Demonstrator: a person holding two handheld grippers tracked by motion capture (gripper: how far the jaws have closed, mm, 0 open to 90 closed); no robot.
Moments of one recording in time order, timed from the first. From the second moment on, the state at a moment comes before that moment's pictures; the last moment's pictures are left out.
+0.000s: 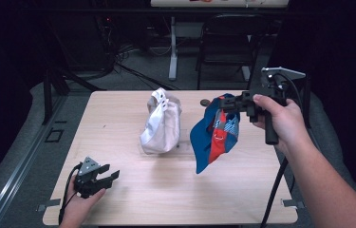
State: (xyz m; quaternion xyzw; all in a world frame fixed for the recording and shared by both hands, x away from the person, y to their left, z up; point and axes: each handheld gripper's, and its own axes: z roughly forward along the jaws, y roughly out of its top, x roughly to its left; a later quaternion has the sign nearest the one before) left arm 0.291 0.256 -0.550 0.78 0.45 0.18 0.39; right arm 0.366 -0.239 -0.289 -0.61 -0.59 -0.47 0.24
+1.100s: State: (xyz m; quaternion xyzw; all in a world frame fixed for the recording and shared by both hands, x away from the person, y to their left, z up) left arm 0.293 0.261 -0.551 0.79 0.45 0.18 0.39; right arm 0.434 -0.240 -0.291 -0.66 -0.56 -0.47 0.19
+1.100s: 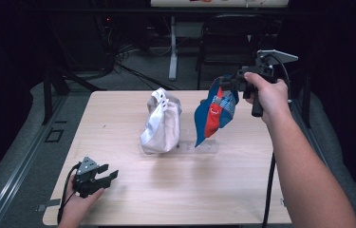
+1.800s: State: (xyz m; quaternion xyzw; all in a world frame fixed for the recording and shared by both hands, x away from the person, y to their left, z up) left arm 0.293 0.261 -0.552 0.78 0.45 0.18 0.39; right arm 0.438 -0.248 -0.296 -0.67 -0.55 -0.47 0.19
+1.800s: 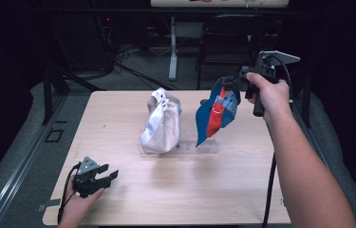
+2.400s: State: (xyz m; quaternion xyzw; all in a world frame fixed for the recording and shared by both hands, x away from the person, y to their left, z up) left arm 0.293 0.261 -0.552 0.79 0.45 0.18 0.38; right arm 0.440 -0.234 -0.303 -0.67 -0.56 -0.45 0.19
